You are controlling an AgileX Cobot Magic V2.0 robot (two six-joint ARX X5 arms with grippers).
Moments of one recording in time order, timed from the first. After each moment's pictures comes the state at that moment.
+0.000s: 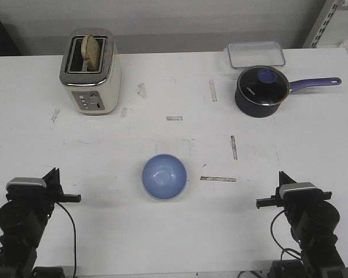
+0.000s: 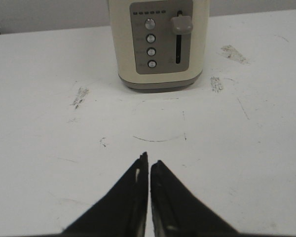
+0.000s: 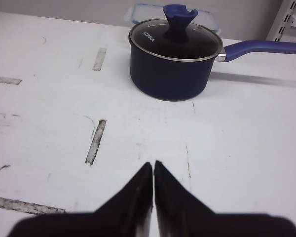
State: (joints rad) left arm -0.05 0.46 0.53 -0.21 -0.04 0.06; right arm 0.02 0.40 0.53 -0.47 0.00 -0.07
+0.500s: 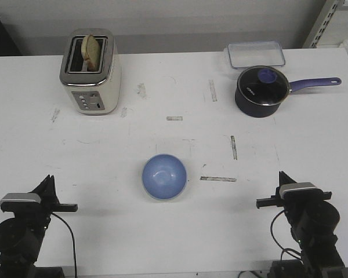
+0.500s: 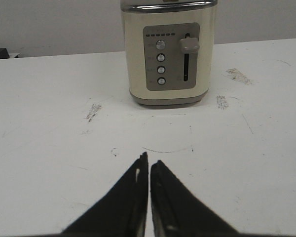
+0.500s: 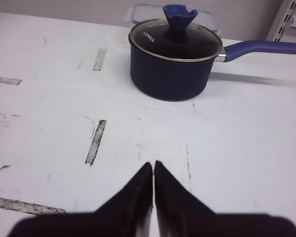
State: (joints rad) left arm -0.03 0.30 0.47 -0.22 -0.04 0.06; right arm 0.02 0.40 0.53 -0.47 0.00 -0.07
